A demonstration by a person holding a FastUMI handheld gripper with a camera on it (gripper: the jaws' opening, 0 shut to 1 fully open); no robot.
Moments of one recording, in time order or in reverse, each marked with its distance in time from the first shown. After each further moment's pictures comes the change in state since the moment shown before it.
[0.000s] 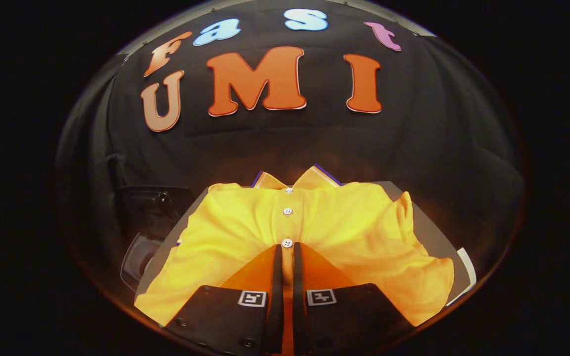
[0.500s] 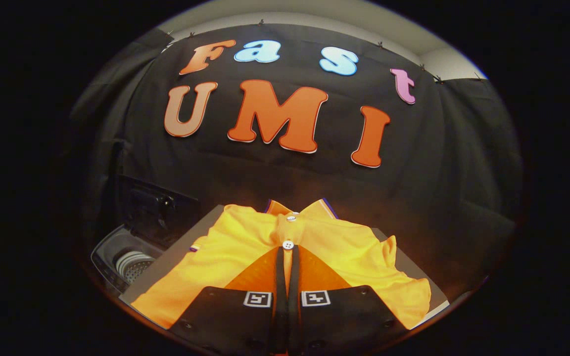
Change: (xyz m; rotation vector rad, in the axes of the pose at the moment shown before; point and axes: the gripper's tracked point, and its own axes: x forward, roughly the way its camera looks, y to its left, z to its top) arm -0.040 0.031 0.035 -0.164 -0.311 -0.078
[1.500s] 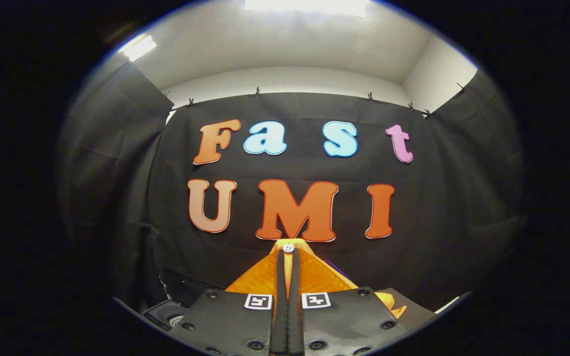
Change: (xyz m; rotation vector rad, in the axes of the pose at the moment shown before) arm -0.084 0.075 0.204 0.096 -0.355 0.101
